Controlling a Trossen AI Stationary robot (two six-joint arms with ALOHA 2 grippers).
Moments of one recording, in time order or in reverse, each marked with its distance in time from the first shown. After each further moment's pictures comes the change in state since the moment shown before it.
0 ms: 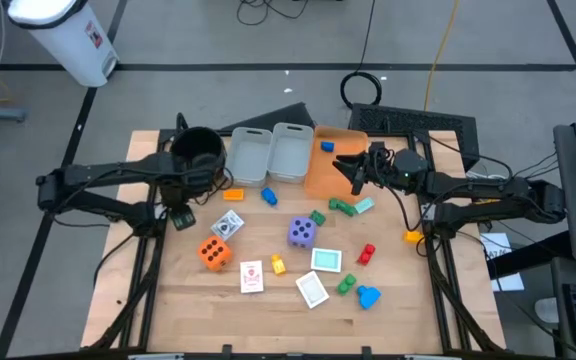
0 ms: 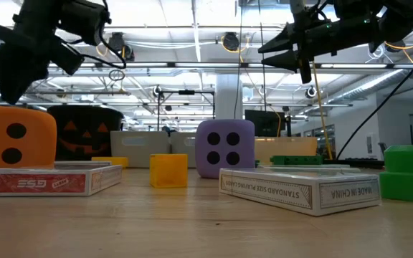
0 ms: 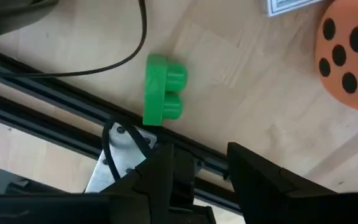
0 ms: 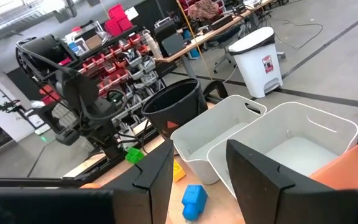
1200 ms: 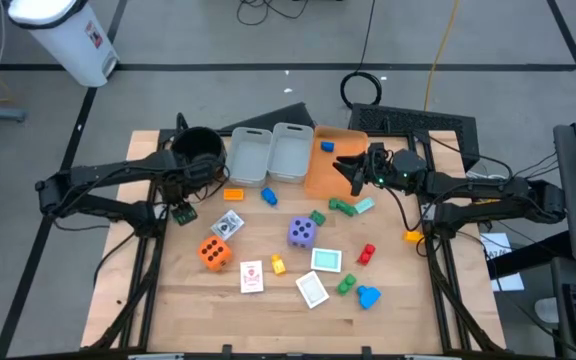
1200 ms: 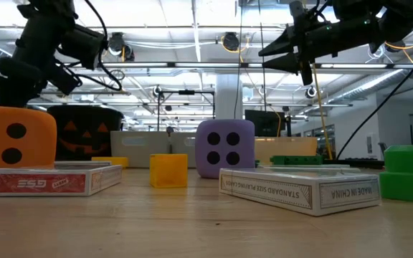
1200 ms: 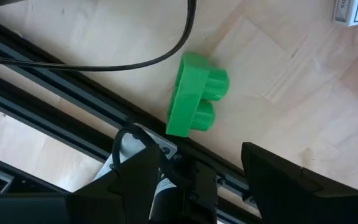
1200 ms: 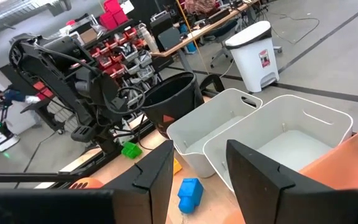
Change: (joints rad) left arm 0.160 0.013 -0.130 0.101 -0.048 0.041; right arm 0.000 0.000 0.001 -0.030 0.003 0.003
